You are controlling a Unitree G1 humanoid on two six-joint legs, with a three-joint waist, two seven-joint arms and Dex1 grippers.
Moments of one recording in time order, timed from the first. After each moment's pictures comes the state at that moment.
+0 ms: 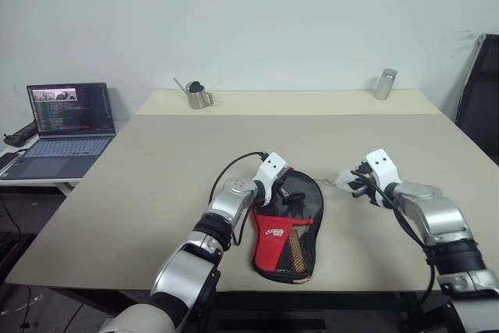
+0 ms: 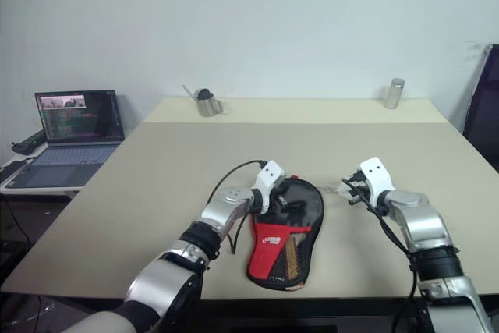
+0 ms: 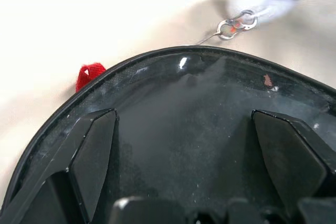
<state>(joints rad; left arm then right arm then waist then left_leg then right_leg) -0.91 0.08 -0.21 0.93 -0.02 0.17 -0.71 -0.52 -0.60 0.02 0.12 0.13 0.78 0.65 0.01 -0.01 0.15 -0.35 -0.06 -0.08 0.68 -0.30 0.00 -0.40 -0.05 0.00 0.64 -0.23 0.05</state>
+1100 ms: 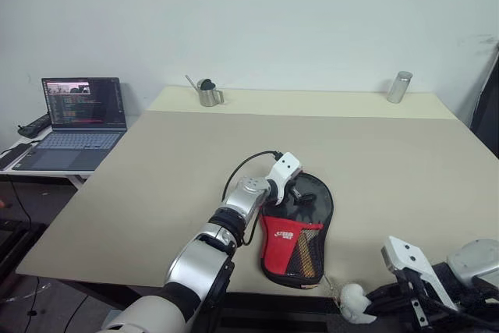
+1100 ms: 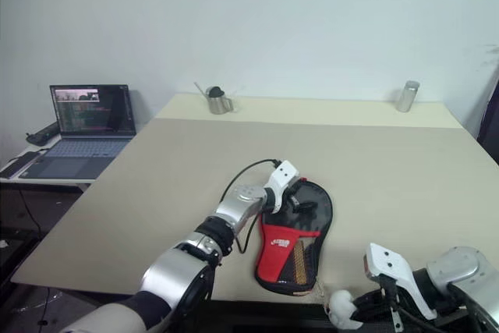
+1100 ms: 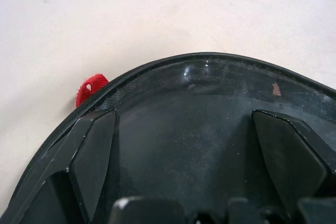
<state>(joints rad) -1.00 0.01 -0.21 1.09 0.03 0.10 -0.68 0.15 -1.12 0.02 -0.59 0.49 0.68 1.25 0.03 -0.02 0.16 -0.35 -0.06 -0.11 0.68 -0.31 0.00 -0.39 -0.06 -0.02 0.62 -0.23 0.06</state>
